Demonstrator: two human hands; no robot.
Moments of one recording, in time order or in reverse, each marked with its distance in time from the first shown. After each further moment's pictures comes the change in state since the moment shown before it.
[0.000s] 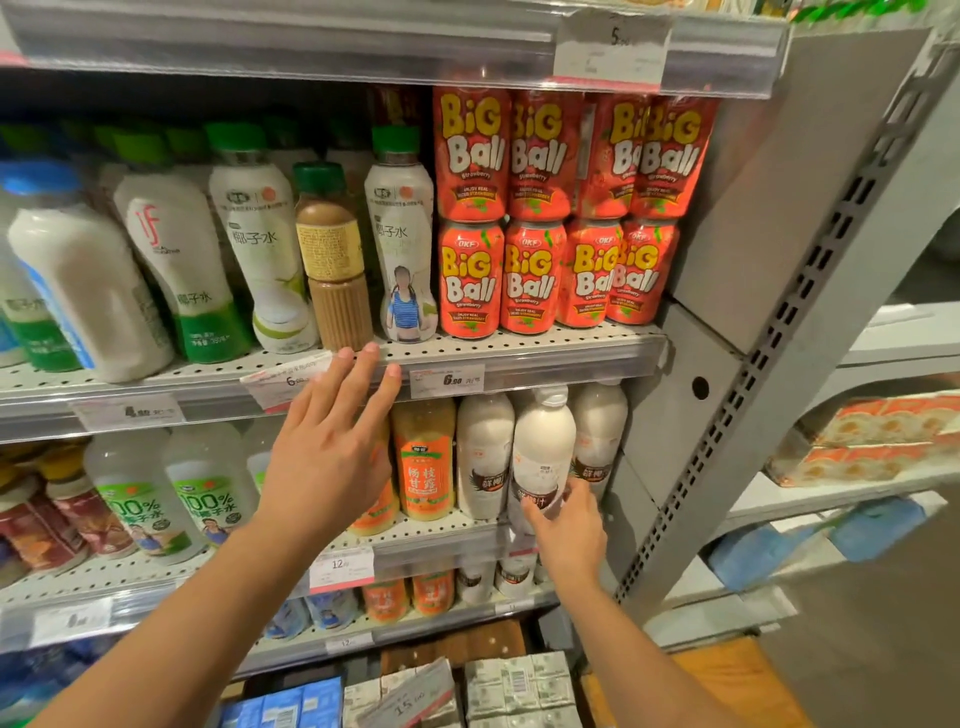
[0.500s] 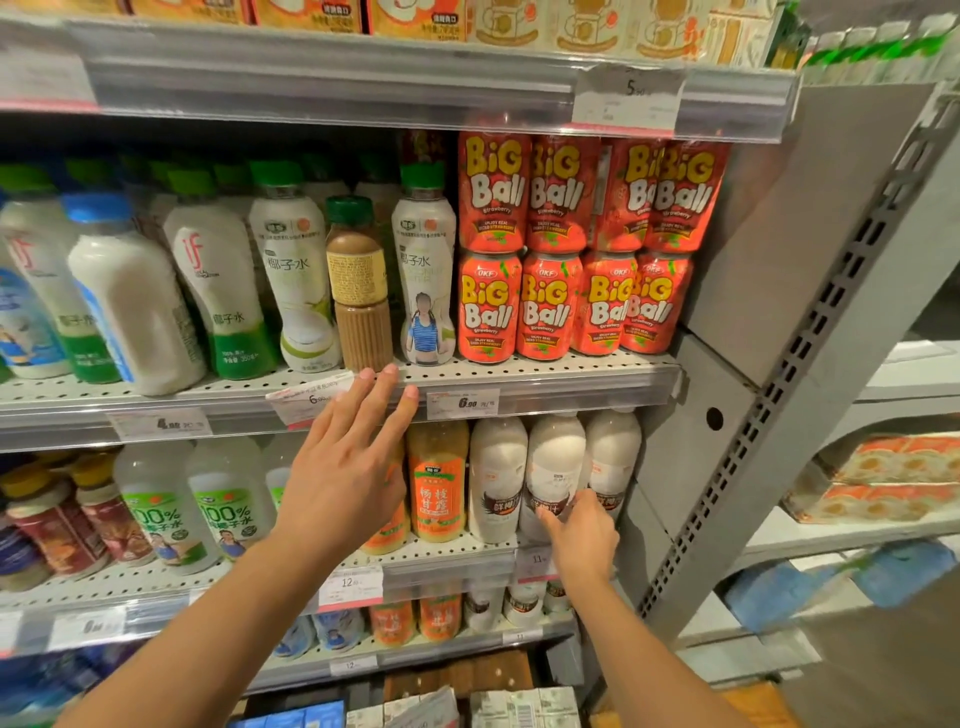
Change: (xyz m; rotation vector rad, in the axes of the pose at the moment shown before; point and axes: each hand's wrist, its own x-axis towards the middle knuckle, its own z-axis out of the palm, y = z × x) left_hand 0.000 0.003 -0.005 -0.032 -0.029 -0.020; right_hand 0.032 -0.010 0.004 -0.140 -0.030 -0.022
